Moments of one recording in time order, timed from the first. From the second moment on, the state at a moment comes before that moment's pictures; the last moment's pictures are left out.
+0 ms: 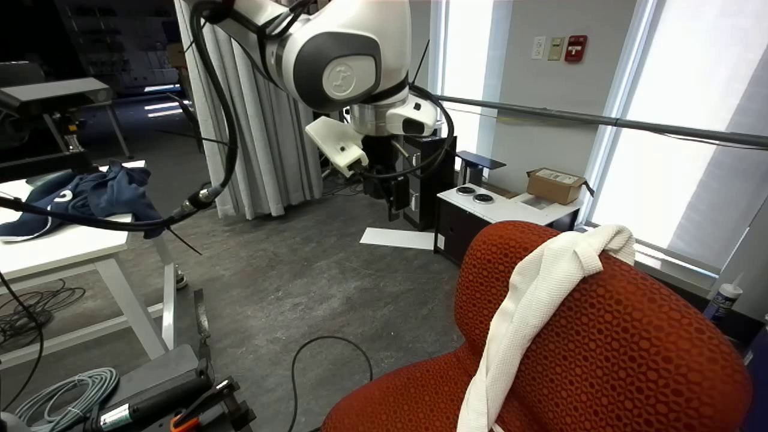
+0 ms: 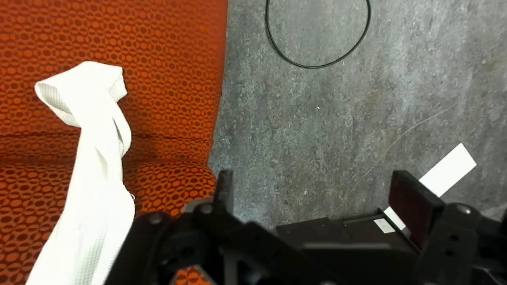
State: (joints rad) arm 0.03 -0.04 0.01 -2.25 0.25 2.38 0.10
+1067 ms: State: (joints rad) arm 0.01 0.03 -0.01 -2.19 0.23 2.51 0.18
